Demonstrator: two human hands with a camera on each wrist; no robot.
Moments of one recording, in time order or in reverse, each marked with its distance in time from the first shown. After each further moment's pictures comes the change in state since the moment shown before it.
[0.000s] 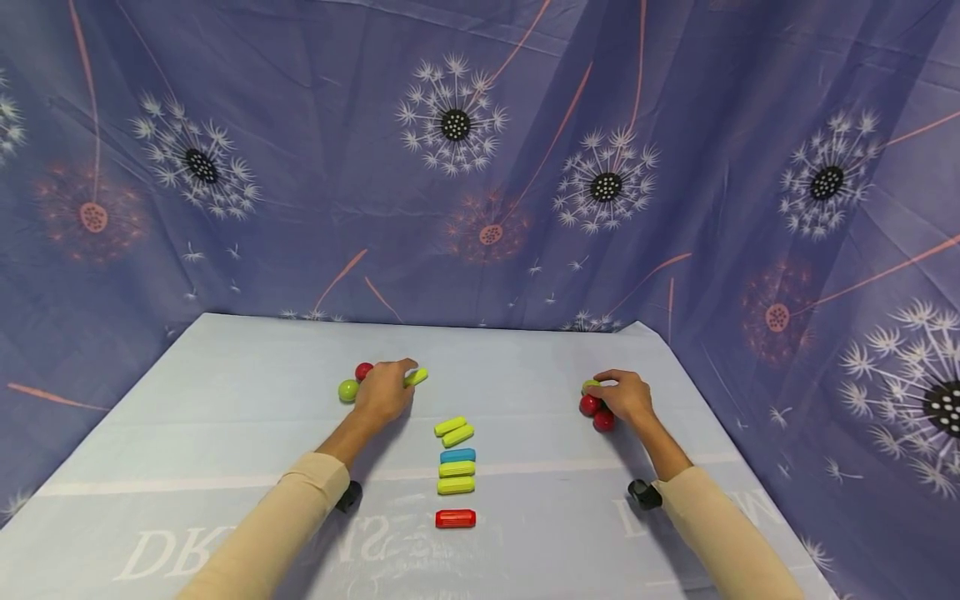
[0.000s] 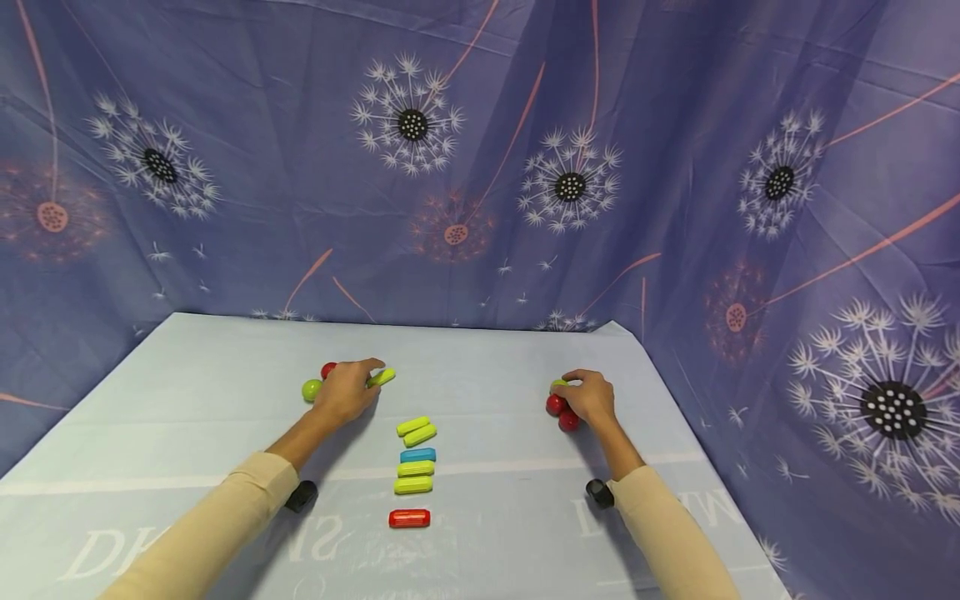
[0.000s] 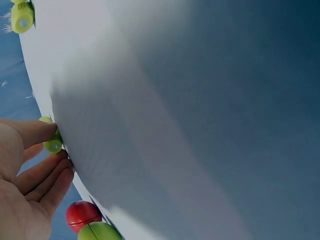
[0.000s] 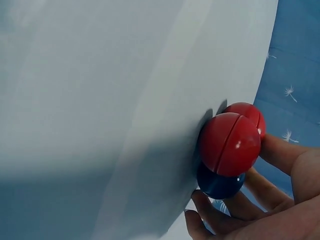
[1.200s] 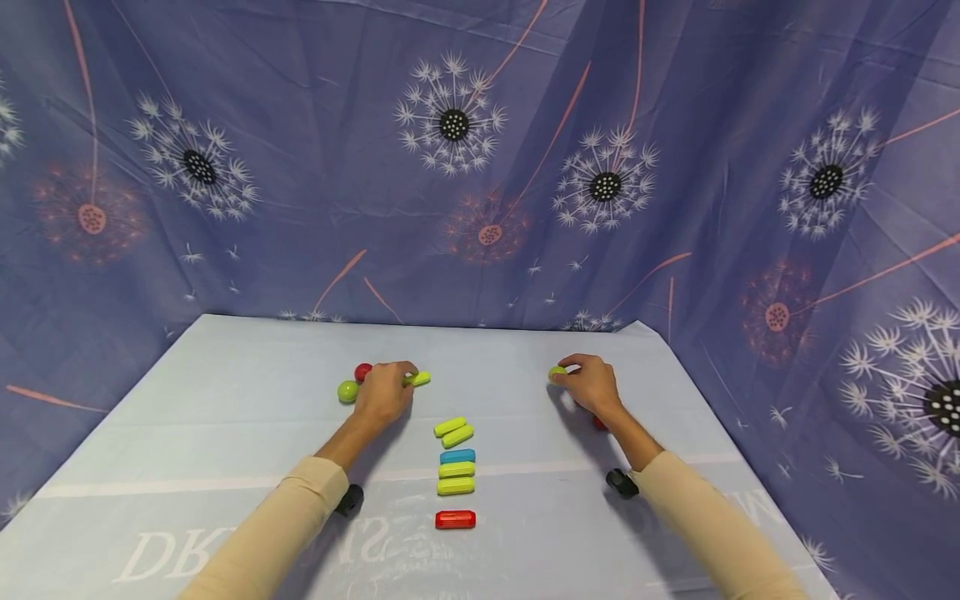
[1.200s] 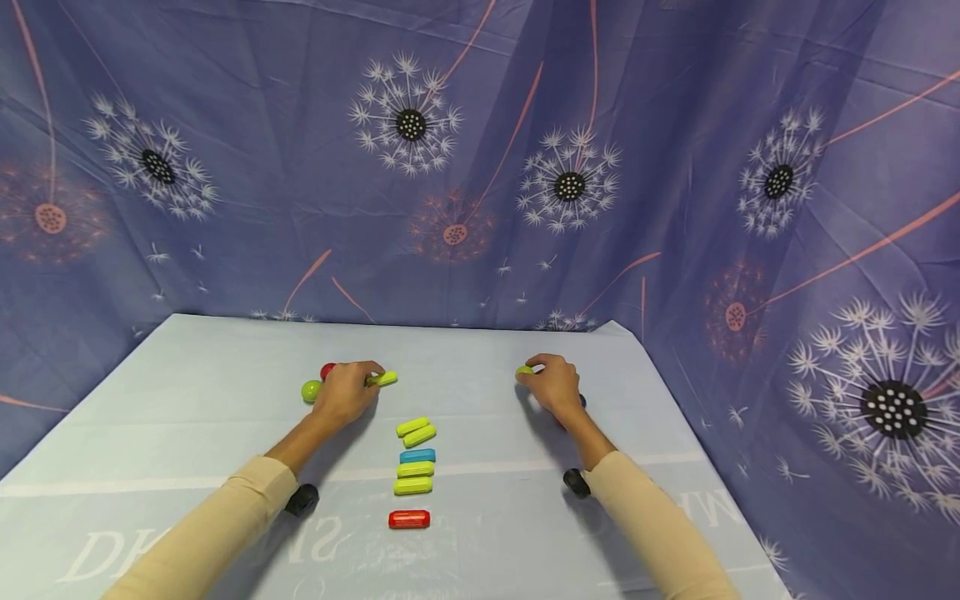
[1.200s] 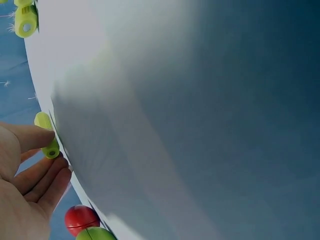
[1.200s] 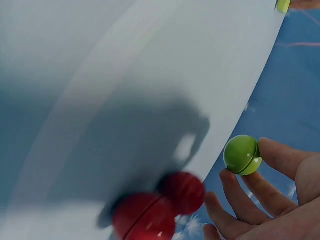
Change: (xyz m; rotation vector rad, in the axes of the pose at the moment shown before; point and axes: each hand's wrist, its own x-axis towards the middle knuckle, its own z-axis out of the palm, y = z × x) left_hand -0.004 0.001 0.003 -0.065 0.065 0.029; right_hand -0.004 -0.053 0.022 0.044 0.023 -0.163
